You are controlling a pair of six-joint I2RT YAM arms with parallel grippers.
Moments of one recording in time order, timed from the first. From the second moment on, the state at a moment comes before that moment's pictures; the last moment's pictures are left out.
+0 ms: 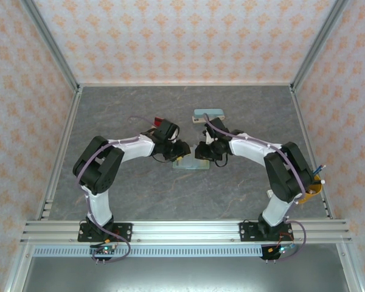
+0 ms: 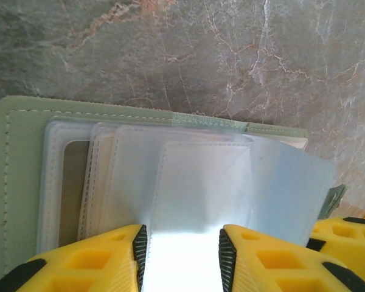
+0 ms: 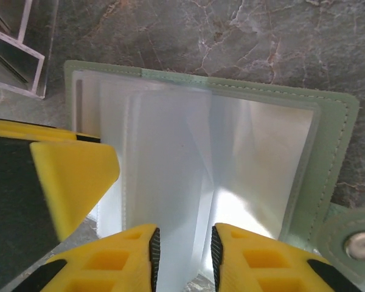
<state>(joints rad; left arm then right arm) -0.53 1.88 1.10 -0.23 0.39 -0.92 0.53 1.69 1.03 -0.46 -0.32 0.57</state>
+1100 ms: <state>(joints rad) -0.63 2.01 1.23 -0.15 0.50 -0.93 0.52 1.38 0.84 -0.40 -0.06 0.67</state>
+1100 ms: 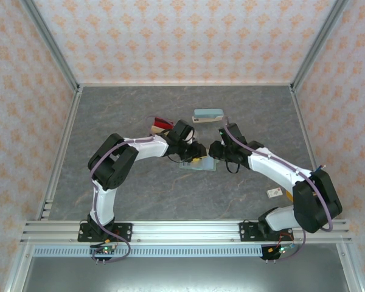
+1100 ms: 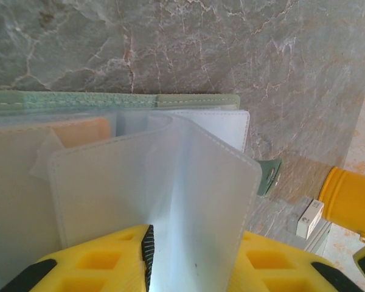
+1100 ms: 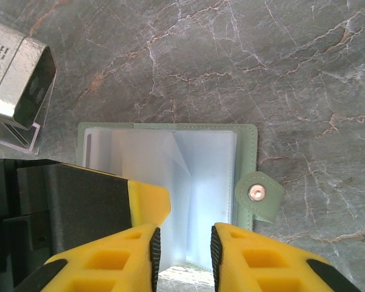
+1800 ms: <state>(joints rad) -0.64 1.93 1.23 -0.12 0.52 -0.93 0.51 1.34 0.83 -0.40 0.03 0.72</state>
